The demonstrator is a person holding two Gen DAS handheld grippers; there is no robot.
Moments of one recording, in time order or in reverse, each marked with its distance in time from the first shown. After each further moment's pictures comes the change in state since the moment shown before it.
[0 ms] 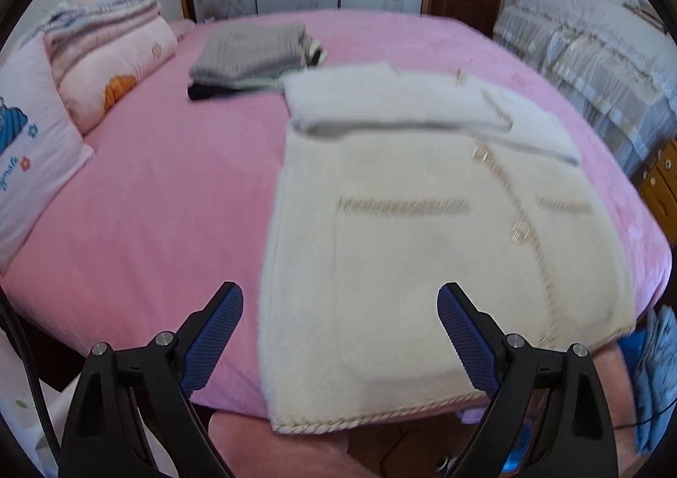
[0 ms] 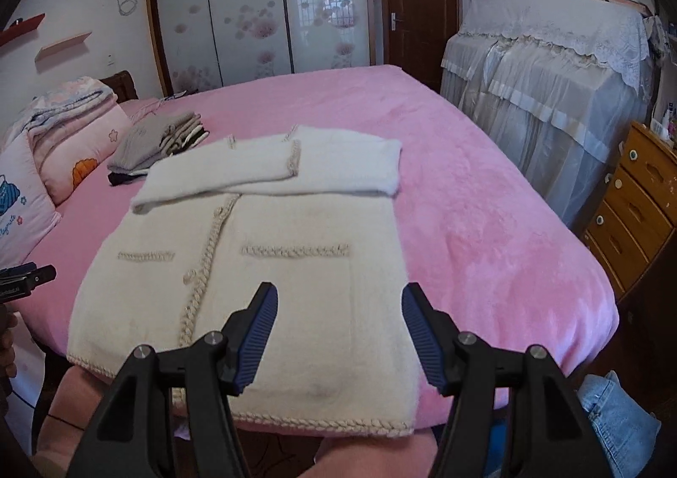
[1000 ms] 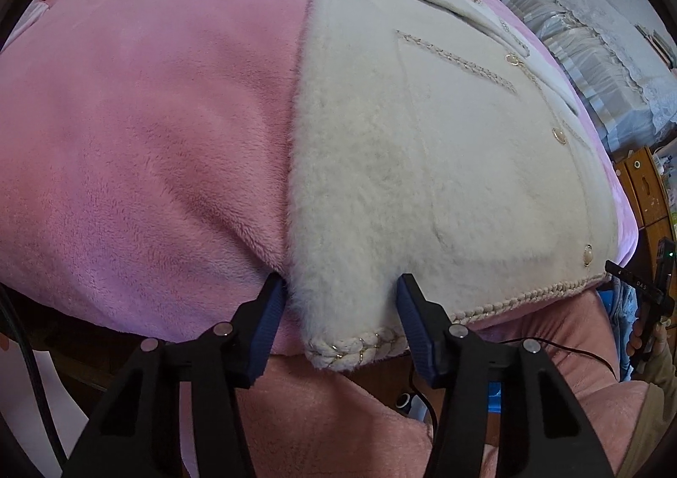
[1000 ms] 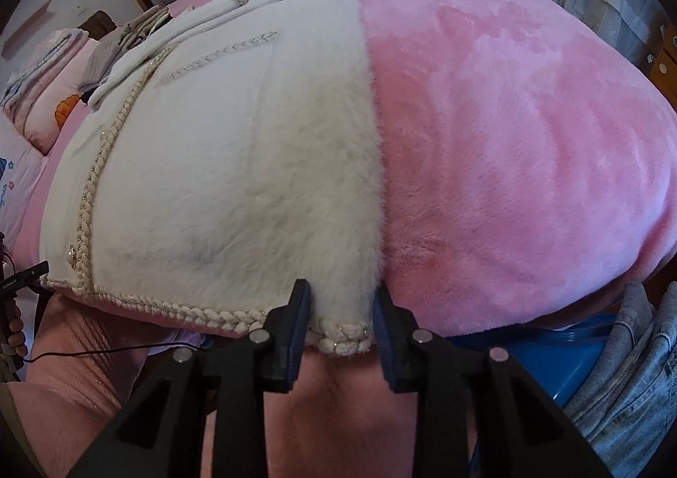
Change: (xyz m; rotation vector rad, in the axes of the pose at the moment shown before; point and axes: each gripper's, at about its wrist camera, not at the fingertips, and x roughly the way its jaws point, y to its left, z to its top) left arm 0.089 0.088 -0.092 -0.130 0.248 -0.262; right arm 0.112 -0.067 -0.094 0.096 0.409 0.117
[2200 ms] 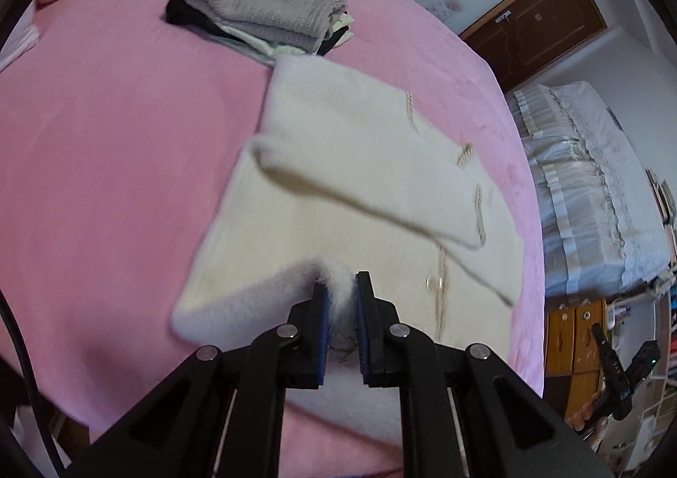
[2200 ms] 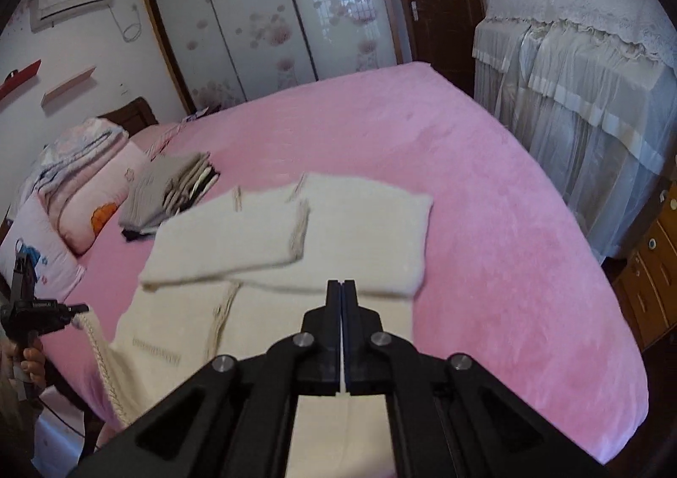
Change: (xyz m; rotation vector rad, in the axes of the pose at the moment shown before) left arm -0.056 -0.065 0.238 -0.316 -0.121 -0.109; right arm -0.117 0.049 0.257 -0.060 -0.432 0.041
